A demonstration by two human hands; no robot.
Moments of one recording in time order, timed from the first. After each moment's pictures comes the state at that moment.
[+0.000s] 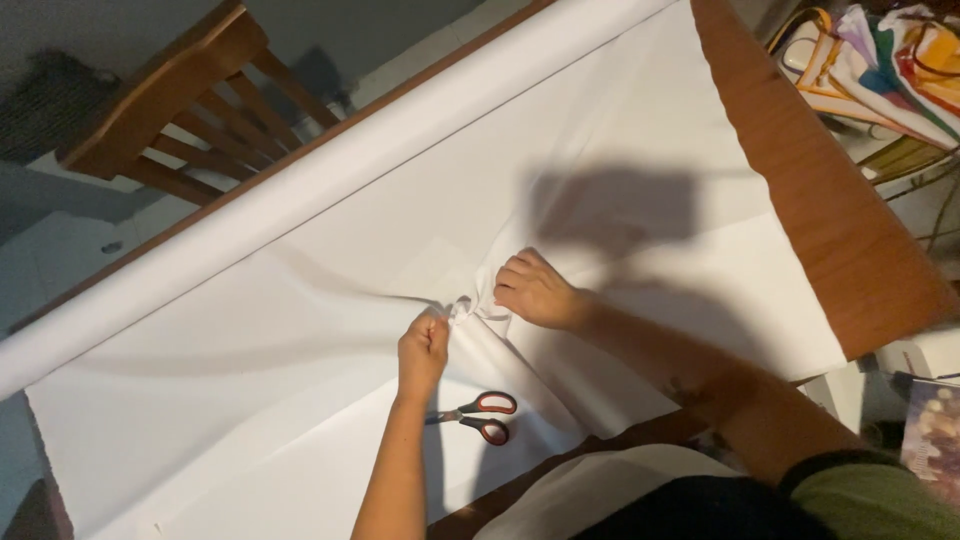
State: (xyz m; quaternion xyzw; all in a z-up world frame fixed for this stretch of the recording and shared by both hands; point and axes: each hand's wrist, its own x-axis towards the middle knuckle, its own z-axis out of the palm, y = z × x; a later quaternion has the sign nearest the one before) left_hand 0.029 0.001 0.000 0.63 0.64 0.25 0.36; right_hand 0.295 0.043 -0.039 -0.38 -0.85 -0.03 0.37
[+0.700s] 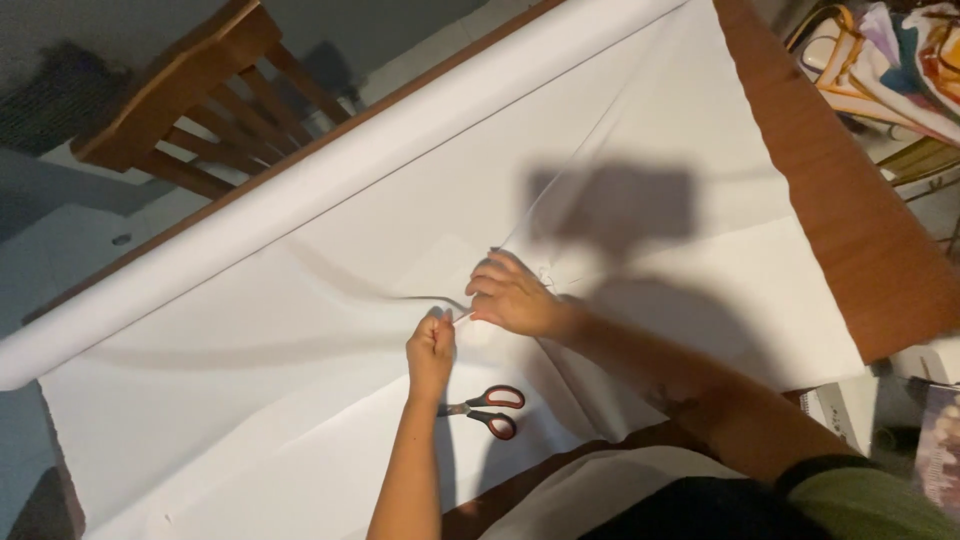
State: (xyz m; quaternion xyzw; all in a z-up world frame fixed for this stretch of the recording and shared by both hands) left_hand 0.028 -0.004 -0.006 0.55 0.67 0.30 0.39; right_hand 0.245 0.046 -0.006 -0.32 -0.86 0.06 0.39
